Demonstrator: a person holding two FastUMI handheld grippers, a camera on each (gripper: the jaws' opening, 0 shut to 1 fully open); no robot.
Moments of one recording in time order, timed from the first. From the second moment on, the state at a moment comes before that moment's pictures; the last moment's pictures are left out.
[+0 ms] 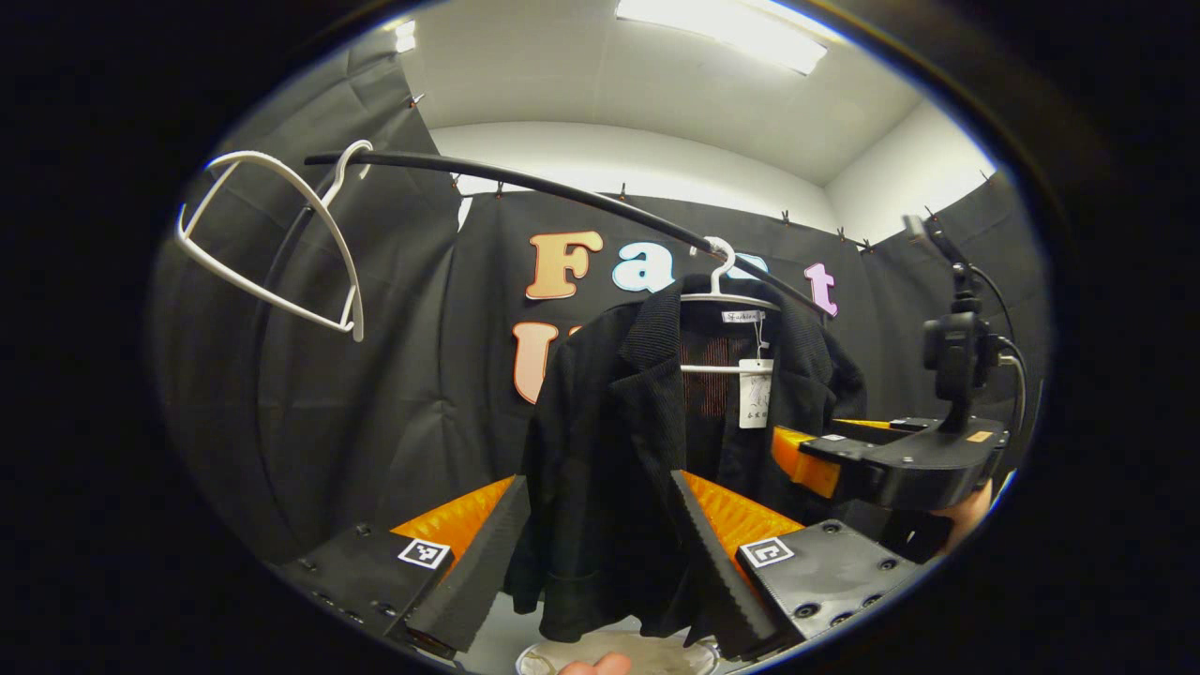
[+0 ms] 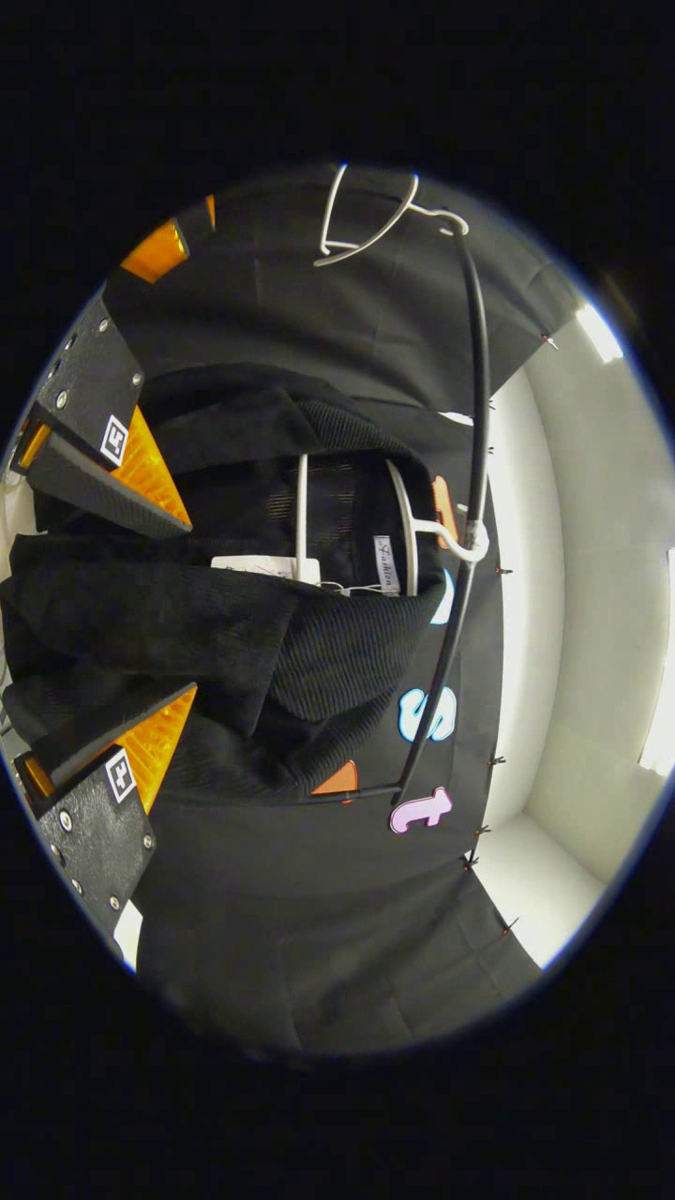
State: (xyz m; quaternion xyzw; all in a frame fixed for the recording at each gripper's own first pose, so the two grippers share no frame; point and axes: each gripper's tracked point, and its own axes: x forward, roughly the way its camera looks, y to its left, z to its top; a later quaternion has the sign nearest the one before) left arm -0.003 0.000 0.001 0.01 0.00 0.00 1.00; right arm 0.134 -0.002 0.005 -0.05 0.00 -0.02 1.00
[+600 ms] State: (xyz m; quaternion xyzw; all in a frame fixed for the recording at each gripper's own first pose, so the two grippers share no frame) left arm 0.048 -0.043 0.000 0.00 -0.01 -0.07 1.00; right arm 0.178 -0.039 -0.015 -0.05 0.03 -0.08 1.00
